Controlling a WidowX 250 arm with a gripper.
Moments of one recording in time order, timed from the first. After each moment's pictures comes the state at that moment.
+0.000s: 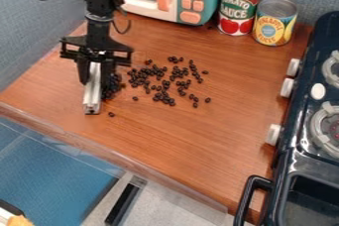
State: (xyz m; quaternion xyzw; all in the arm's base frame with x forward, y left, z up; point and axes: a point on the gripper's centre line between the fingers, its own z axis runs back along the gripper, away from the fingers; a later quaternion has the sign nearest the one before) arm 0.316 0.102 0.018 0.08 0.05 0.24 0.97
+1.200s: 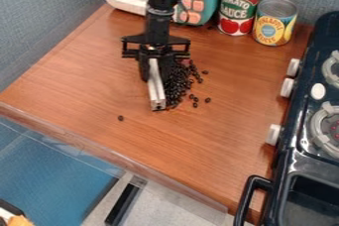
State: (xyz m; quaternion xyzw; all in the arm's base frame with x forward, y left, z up) arm 0.359 0.022 0.017 0.03 0.06 0.30 0.95
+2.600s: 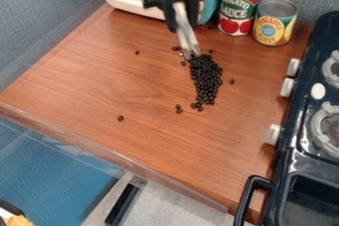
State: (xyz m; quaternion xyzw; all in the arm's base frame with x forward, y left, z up) arm 0.384 0.026 0.111 -0.08 0.02 0.31 0.95
